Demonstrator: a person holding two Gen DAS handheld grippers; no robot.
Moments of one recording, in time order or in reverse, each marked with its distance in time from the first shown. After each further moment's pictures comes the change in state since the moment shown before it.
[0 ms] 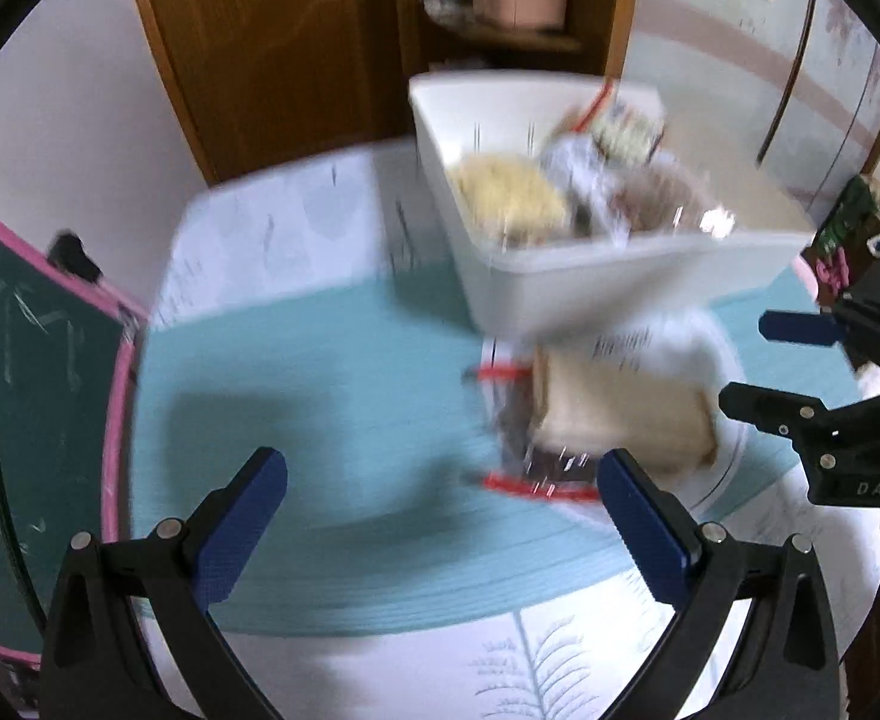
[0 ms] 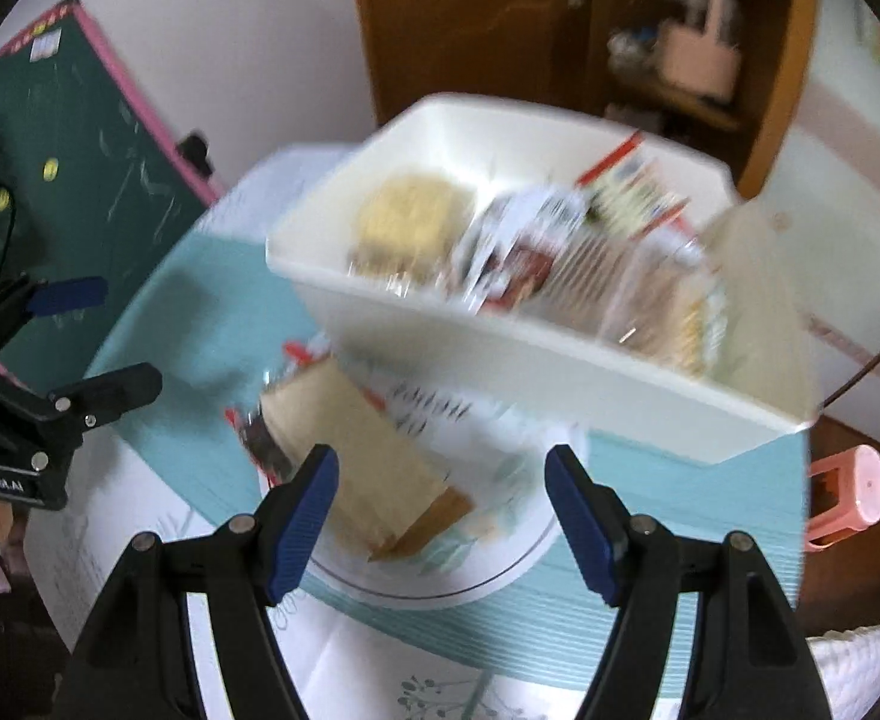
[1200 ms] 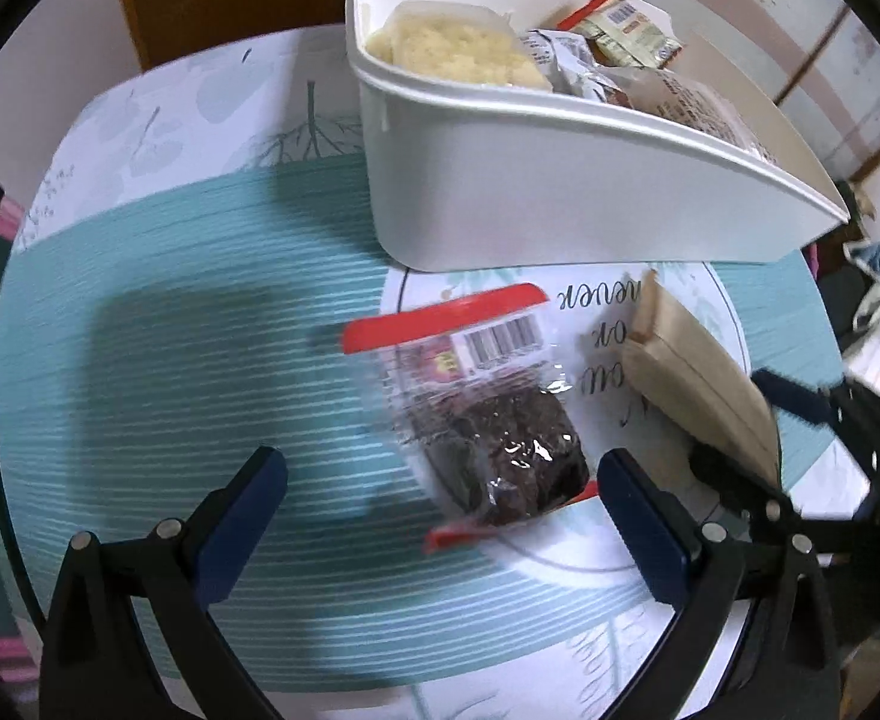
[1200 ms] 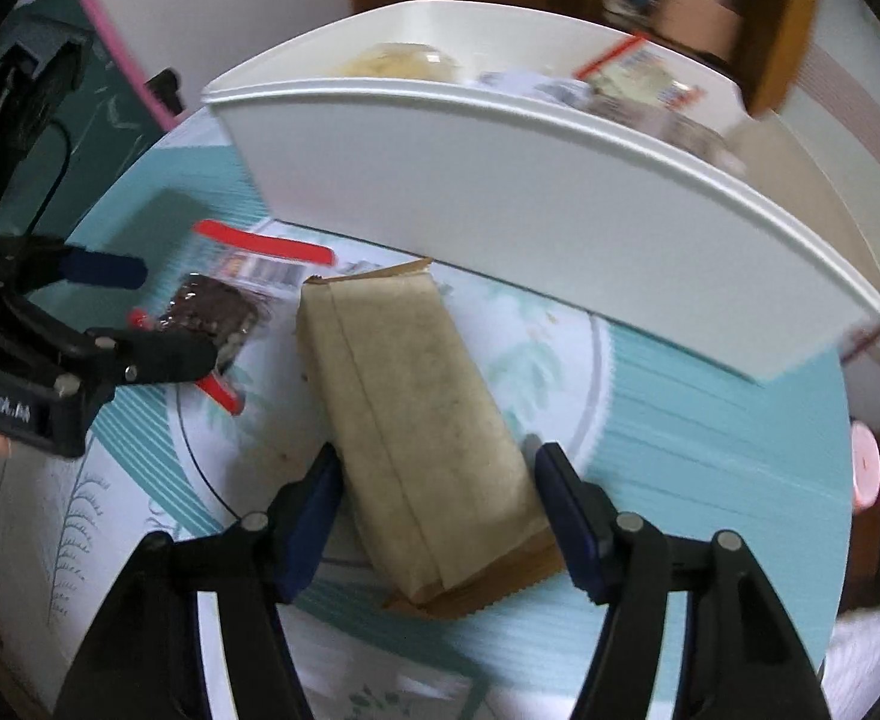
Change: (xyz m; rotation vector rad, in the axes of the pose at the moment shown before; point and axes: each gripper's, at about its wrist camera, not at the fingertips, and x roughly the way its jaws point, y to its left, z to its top) left arm 0.078 -0.025 0.008 -0.101 0.156 -0.134; right arm 0.031 -0.009 -0.054 0.055 0.019 -0.108
